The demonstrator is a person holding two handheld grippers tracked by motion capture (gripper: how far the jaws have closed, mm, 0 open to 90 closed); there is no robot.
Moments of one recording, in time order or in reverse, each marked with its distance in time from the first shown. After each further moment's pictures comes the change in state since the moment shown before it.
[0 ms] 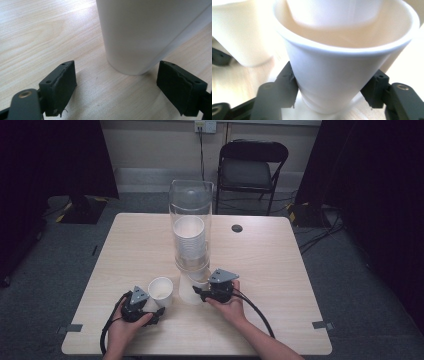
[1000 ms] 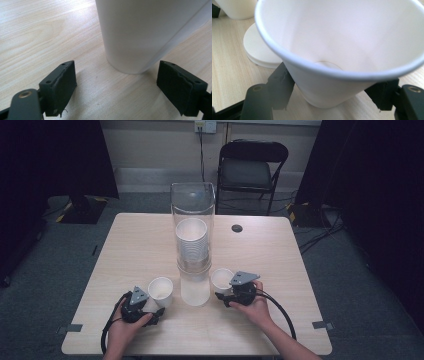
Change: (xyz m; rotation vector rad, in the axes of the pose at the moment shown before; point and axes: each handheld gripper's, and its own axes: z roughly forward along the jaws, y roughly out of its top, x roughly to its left) left arm -0.001 -0.001 0.000 -0.003 -0.004 -0.012; right arm -0.038 -0.025 -0.050 0.150 0.000 -0.045
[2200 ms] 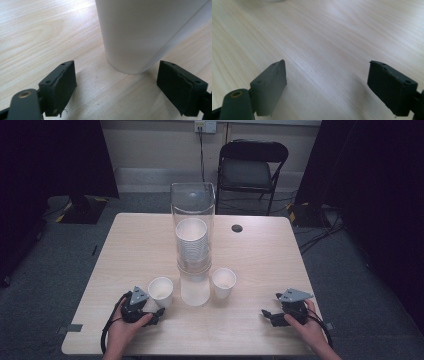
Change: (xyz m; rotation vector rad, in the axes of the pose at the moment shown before) left arm 0.000 0.000 0.000 0.002 0.000 0.003; right arm -0.032 -0.089 -0.118 0.123 -0.155 0.106
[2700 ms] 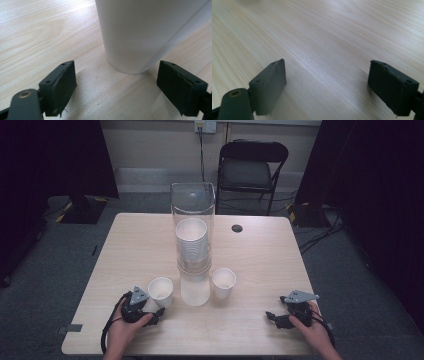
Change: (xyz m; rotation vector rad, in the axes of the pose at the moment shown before) left arm 0.000 0.000 0.000 0.001 0.000 0.002; right arm -0.008 -0.012 -0.005 0.014 0.024 0.060
